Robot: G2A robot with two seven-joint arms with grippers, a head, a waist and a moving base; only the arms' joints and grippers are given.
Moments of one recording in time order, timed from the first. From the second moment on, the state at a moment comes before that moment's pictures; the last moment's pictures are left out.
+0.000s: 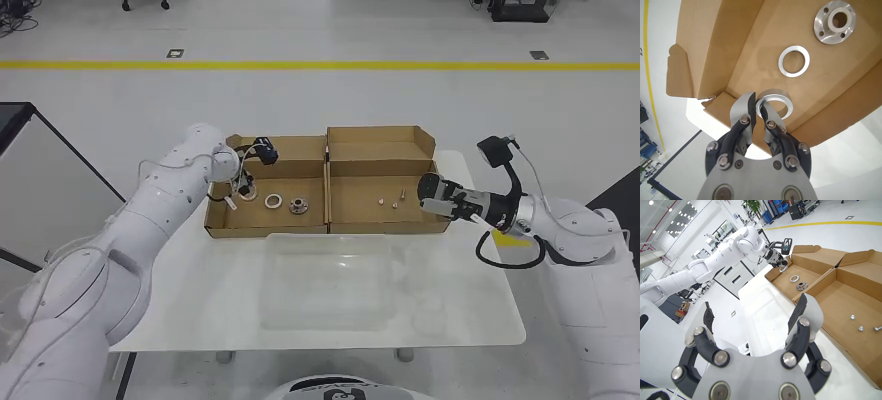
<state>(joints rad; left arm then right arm) 0.45 -1.23 -0.47 -0.73 0.96 -0.62 -0.98 -1.40 -1.01 1.61 -1.76 0.17 -0.50 1.16</state>
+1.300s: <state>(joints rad) 0.43 -1.32 -0.46 -0.44 1.04 -0.63 -0.81 -1.40 -1.01 1.61 -1.76 0.17 -0.50 1.16</state>
